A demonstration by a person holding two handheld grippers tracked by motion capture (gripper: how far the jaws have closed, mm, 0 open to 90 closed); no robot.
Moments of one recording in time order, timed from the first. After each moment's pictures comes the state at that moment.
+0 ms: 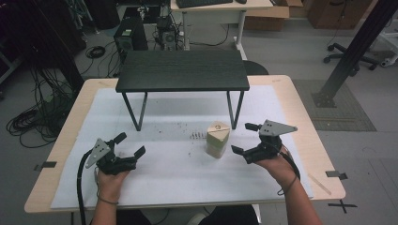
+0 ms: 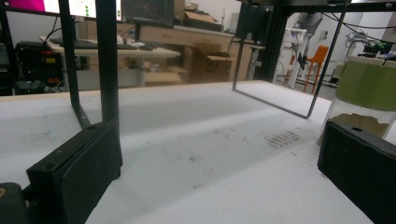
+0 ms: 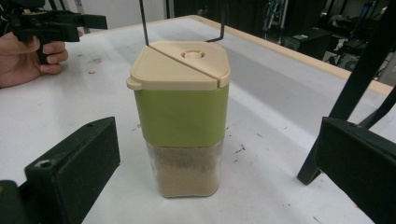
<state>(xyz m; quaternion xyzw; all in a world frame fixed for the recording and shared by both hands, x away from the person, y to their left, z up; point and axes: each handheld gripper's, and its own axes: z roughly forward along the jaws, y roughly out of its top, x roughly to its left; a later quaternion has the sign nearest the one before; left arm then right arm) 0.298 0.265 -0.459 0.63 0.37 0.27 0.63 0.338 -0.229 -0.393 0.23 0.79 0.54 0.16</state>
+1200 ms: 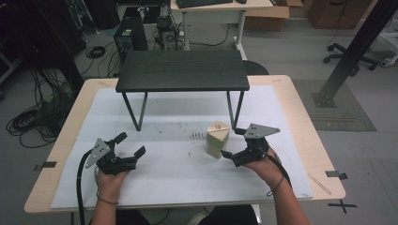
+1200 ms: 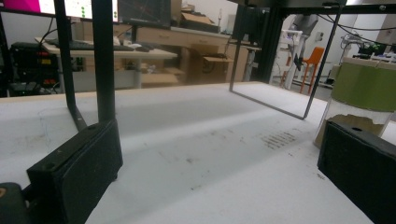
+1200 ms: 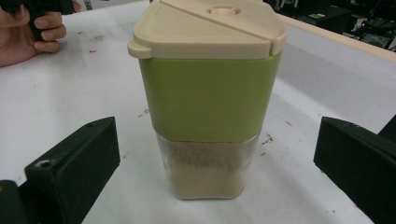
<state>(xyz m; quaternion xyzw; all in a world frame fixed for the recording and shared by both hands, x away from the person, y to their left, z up) 0.299 0.265 -0.459 0.63 0.36 0.27 0.64 0.345 -0.200 -0.415 0.23 0.81 0.52 0.14</state>
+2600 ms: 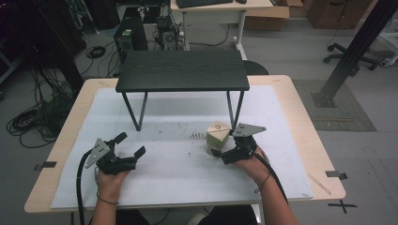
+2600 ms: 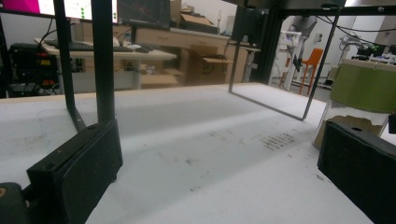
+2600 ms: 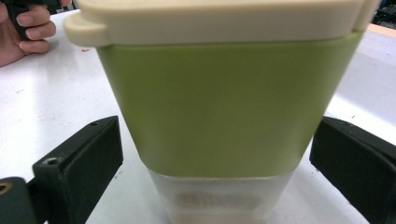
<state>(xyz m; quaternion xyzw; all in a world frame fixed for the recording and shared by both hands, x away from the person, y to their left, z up) 0.299 0.265 -0.459 0.63 0.36 0.27 0.64 0.360 -0.173 -0.434 0.24 0.81 0.52 0.12</state>
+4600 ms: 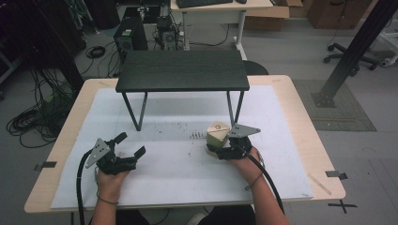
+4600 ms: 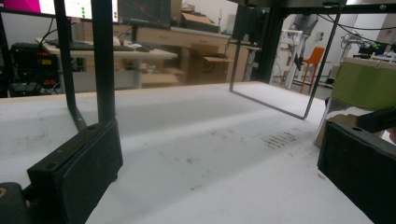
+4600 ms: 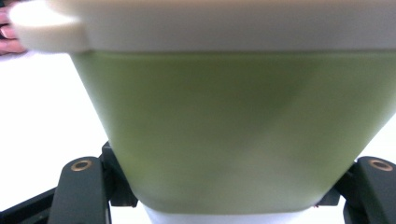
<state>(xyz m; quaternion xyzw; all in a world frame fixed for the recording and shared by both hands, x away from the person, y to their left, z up) 0.299 0.264 -0.459 0.63 0.36 0.27 0.64 0.360 -0.159 -0.439 0.25 0.81 0.51 0.15</state>
